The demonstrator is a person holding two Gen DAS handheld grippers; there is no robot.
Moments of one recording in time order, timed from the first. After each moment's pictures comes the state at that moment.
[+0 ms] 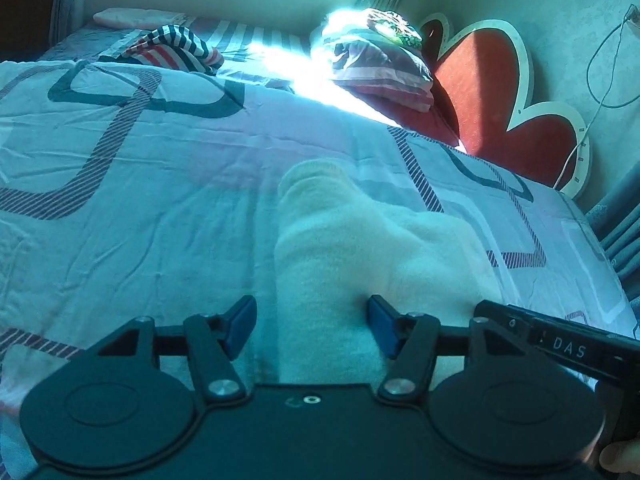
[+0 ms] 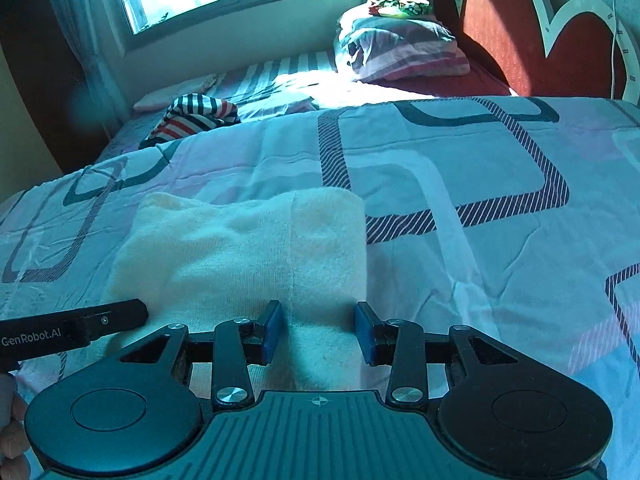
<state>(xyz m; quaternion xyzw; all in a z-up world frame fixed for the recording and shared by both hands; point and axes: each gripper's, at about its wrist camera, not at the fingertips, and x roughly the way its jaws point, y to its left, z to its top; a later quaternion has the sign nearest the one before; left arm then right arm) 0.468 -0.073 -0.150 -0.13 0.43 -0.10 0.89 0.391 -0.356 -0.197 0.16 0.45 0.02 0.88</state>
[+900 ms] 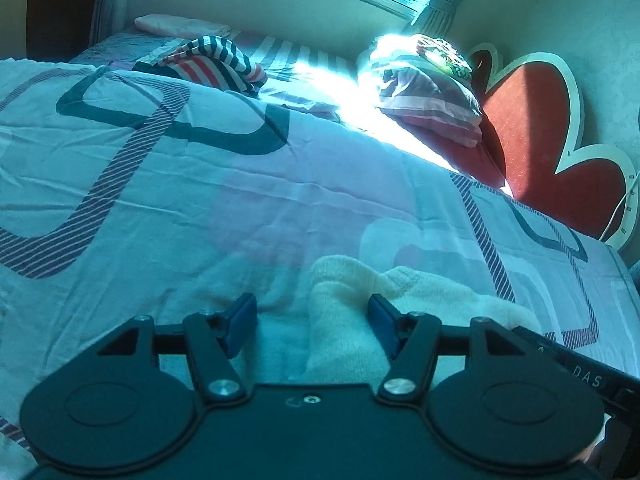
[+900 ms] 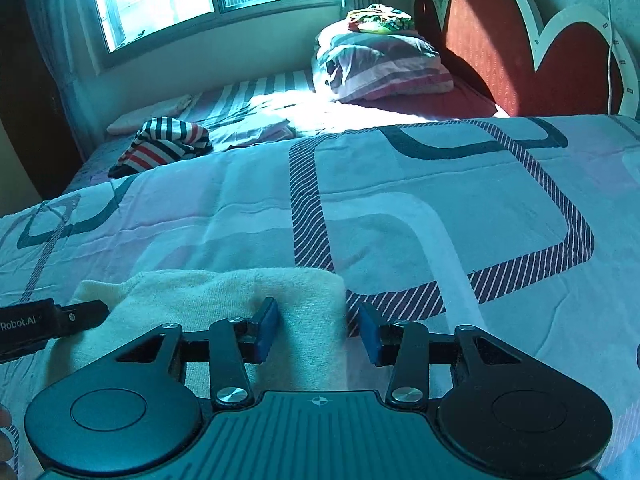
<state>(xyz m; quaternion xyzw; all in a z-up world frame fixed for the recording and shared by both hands) 0.533 -0.068 -0.174 -0.15 0.42 -0.03 0.90 0.454 -0.362 -0.237 0.16 0.44 -0.02 0.88</state>
